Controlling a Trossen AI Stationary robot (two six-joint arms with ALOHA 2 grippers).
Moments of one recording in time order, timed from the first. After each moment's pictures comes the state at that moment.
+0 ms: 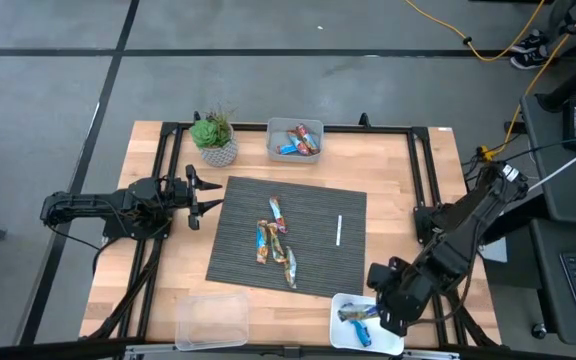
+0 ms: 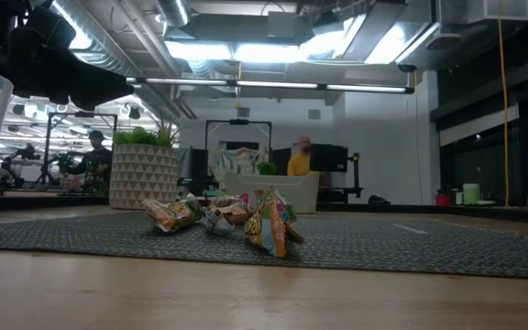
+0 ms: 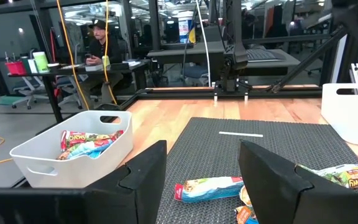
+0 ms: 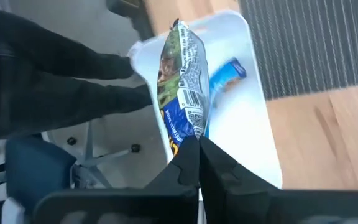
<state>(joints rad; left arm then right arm) 0.07 0.05 0.01 0.03 -0.14 0.05 0.81 1.49 1.37 -0.96 0.00 1.22</state>
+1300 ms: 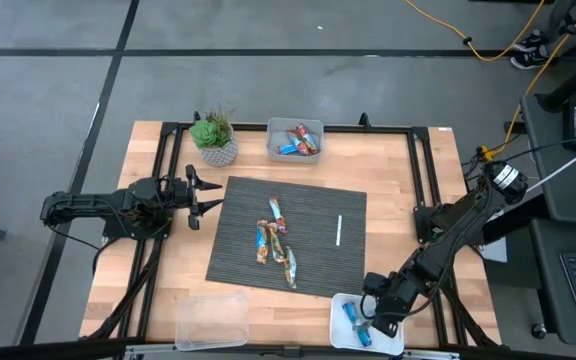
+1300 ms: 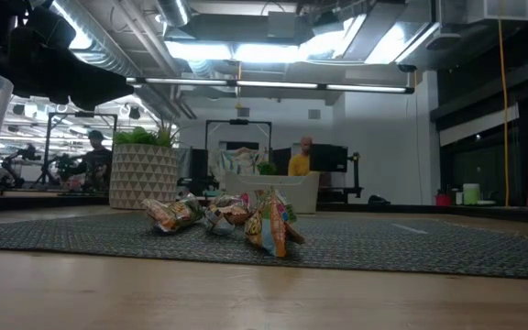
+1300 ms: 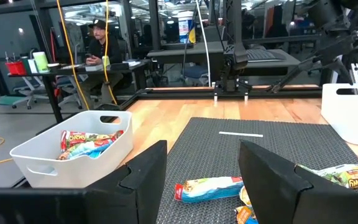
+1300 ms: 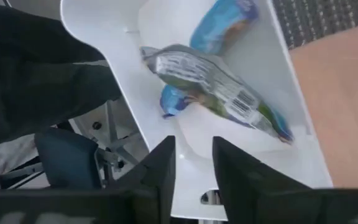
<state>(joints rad) 0.07 0.05 0.01 0.03 -0.14 0.05 0.82 1.49 0.99 -0.53 -0.17 1.41</state>
